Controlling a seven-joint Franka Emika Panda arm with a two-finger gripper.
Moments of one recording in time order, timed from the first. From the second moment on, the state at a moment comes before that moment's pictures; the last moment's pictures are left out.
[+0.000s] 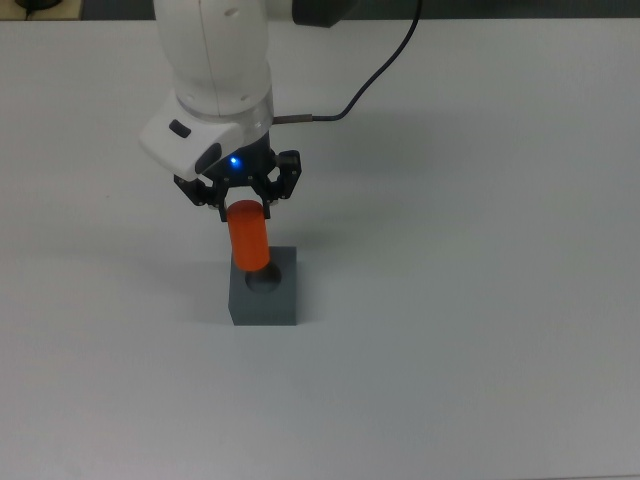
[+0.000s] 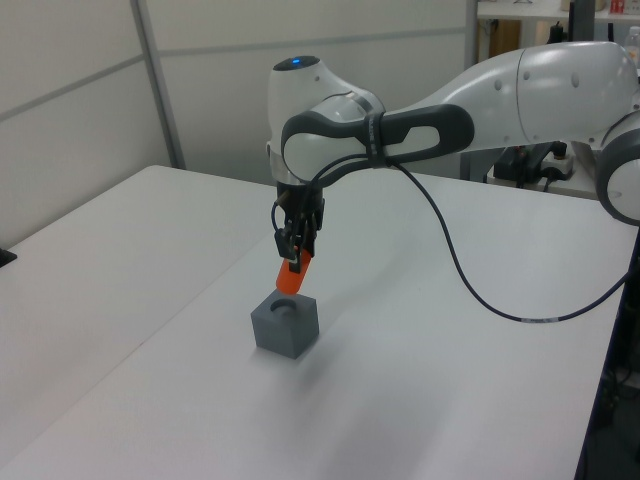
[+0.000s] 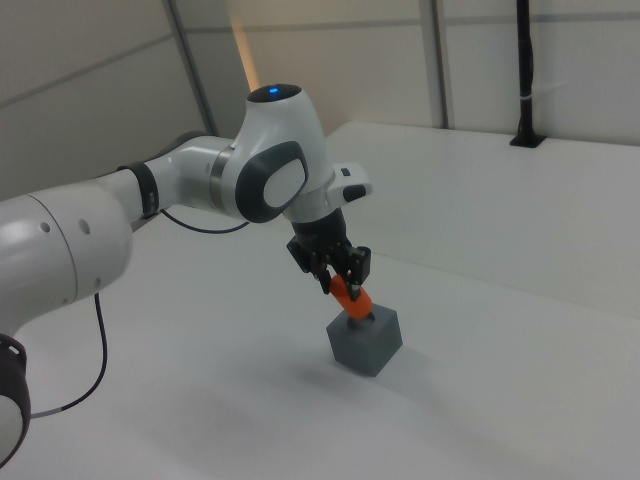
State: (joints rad) arm 0.03 0.39 -0.02 -1.44 0.00 1.92 -0.09
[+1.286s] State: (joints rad) arm 0.03 0.44 0.00 -1.44 0.00 1.99 -0.09
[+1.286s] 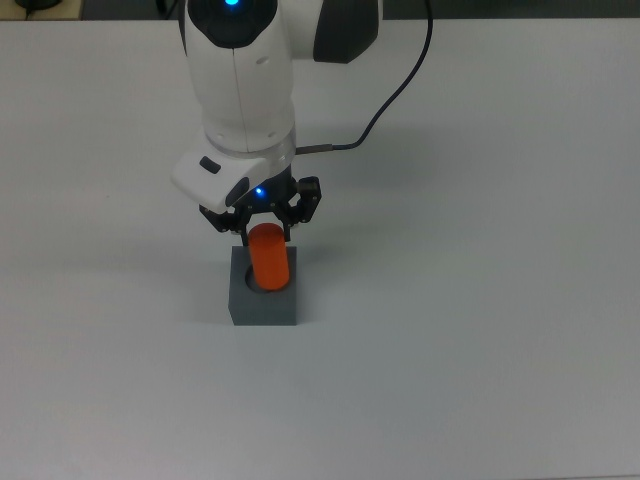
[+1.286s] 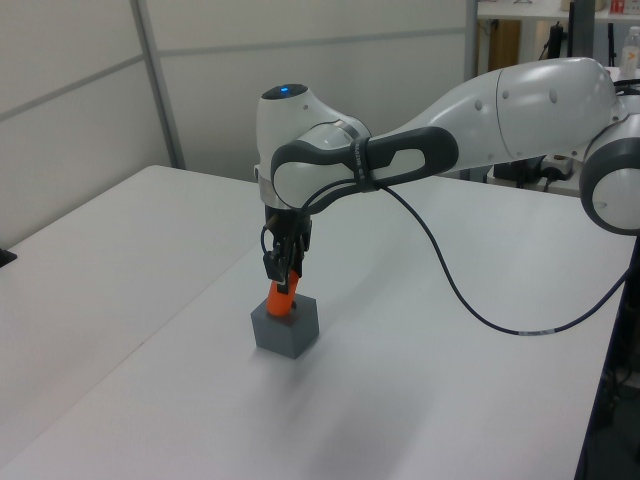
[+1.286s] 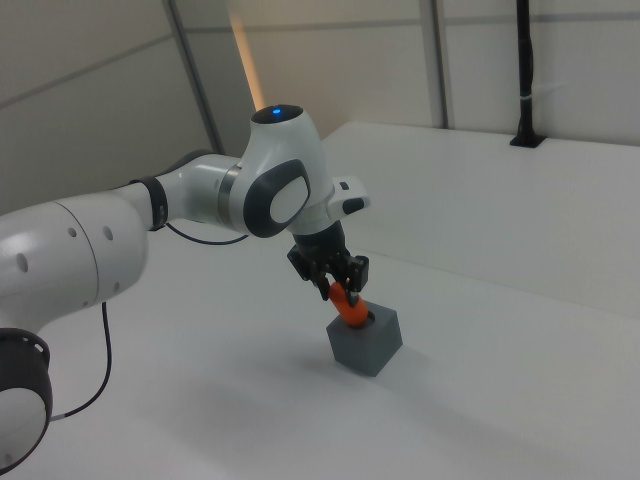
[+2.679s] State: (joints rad) arm -0.03 0.25 -0.07 -1.42 -0.01 1.61 -0.09
